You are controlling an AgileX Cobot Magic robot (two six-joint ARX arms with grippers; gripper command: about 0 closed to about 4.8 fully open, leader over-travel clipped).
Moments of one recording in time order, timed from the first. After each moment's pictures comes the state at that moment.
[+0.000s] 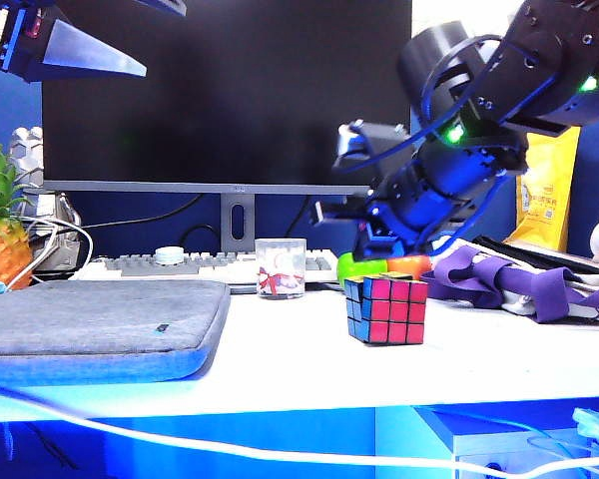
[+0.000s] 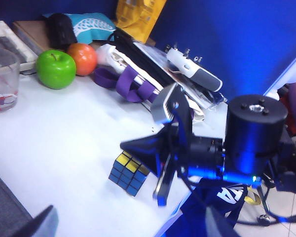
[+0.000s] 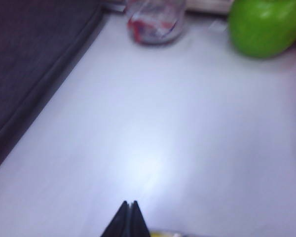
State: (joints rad) left arm -0.31 1.04 0.76 0.01 0.59 -0.18; right arm 0.55 1.74 0.84 0.46 0.11 0.09
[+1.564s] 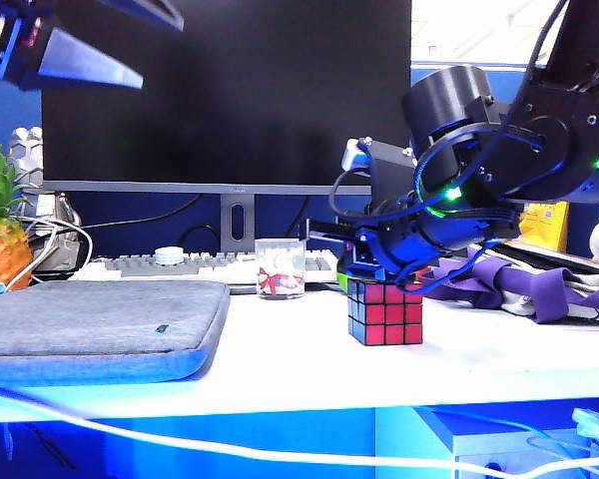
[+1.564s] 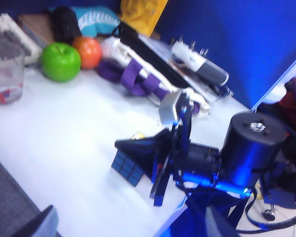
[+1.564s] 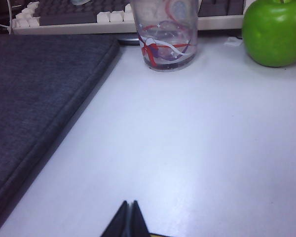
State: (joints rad) left arm -0.31 1.04 0.74 0.00 0.58 -0.16; right arm 0.55 1.89 0.76 0.82 0.08 0.21
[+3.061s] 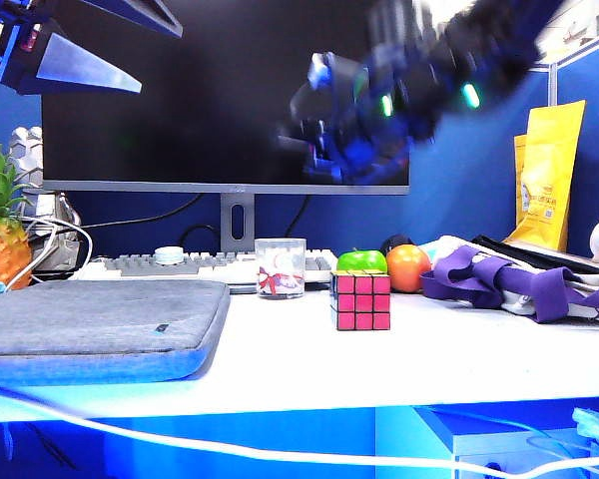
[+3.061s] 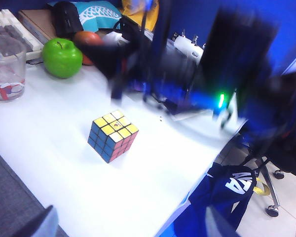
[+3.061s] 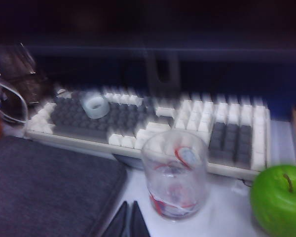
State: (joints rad) left arm -0.31 1.04 0.74 -0.02 0.58 -0.14; right arm 0.50 1.95 1.27 0.59 0.00 0.10
